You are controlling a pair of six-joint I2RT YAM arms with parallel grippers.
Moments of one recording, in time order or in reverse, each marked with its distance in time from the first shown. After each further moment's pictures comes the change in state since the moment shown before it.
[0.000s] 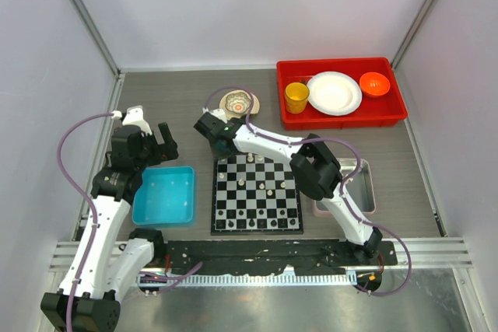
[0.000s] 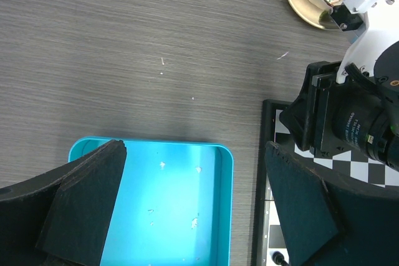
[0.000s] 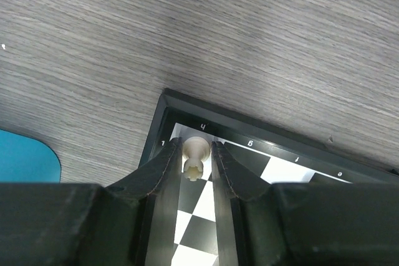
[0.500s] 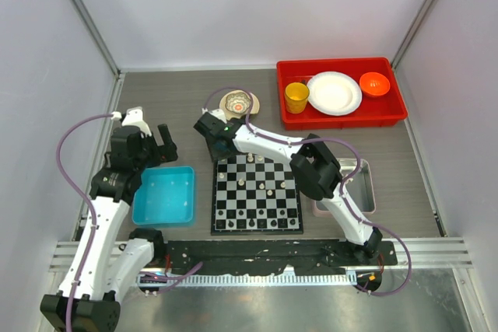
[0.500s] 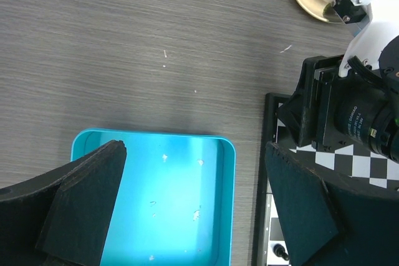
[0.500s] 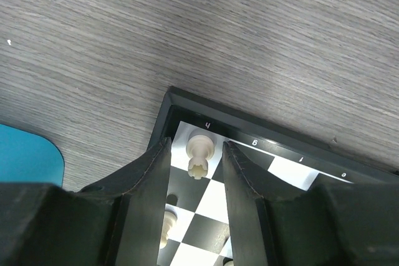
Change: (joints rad) left arm 0.000 -0.002 0.012 -0.036 -0.001 0.000; right arm 0.000 0.002 0.000 0.000 -0.012 -0.007
